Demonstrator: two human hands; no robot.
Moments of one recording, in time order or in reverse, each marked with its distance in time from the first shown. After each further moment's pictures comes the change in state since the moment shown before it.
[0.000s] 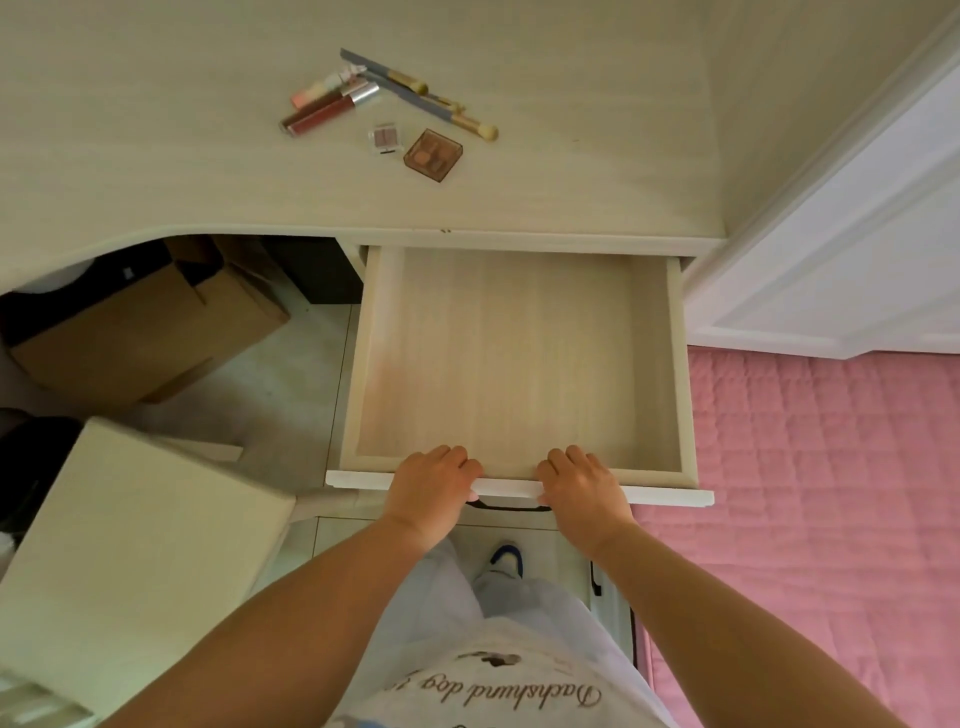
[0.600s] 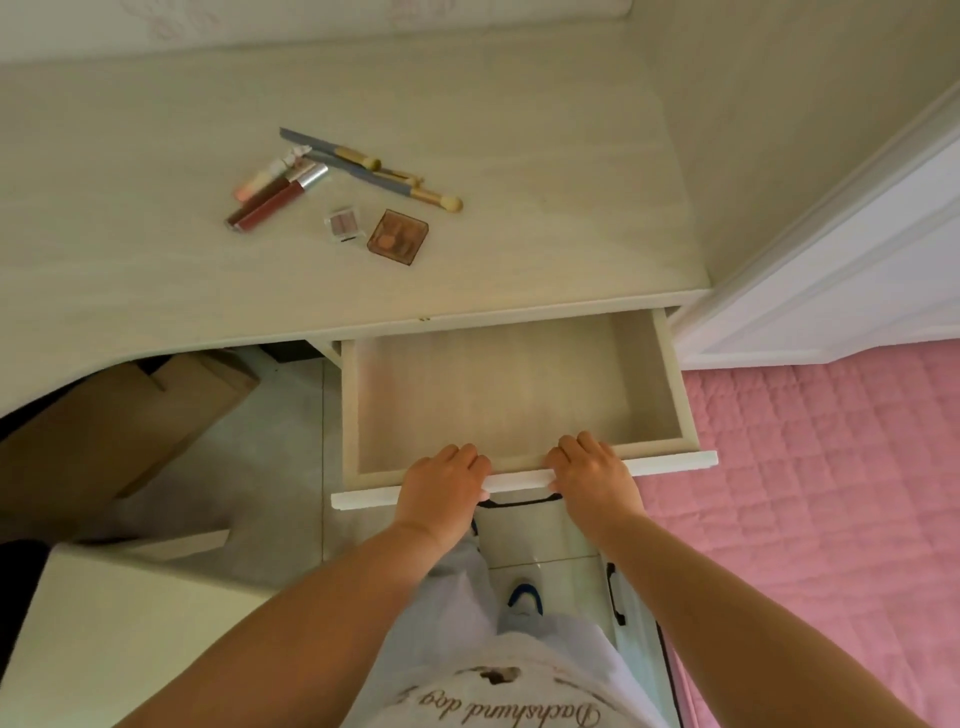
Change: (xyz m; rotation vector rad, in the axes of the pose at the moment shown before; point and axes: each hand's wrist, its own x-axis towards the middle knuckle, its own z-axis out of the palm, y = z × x) left_hand 0.088 -0.048 -0.050 0.029 0.002 0.084; right_hand 0.084 0.034 -0.025 0.013 0.144 0.169
